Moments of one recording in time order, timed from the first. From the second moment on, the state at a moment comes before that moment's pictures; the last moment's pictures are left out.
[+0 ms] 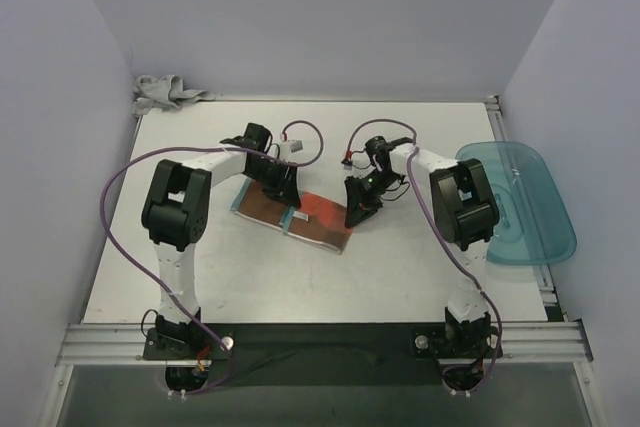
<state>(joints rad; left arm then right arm) -0.33 2.09 1.44 -0.56 0.70 -0.01 0.38 2.11 1.43 -0.84 -0.67 0.04</state>
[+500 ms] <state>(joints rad) -0.17 1.81 1.27 -0.71 0.58 0.16 0.33 2.18 1.66 -0.84 -0.61 0.02</state>
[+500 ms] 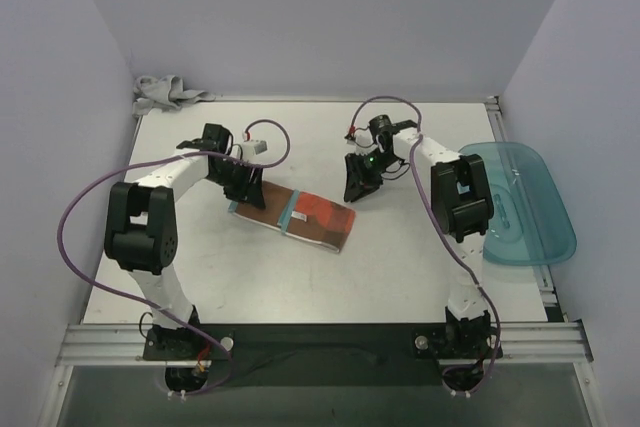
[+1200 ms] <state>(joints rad) -0.26 2.28 1.82 -0.82 0.59 0.23 0.54 2.03 1.23 -0.79 -0.77 0.04</state>
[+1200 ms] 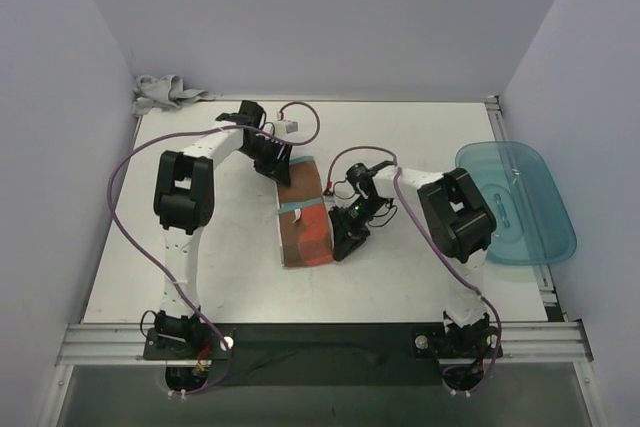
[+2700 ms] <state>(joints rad) -1.08 1.53 0.75 -0.27 -0.18 0.61 0.56 2.22 1.50 -0.53 -0.83 0.34</state>
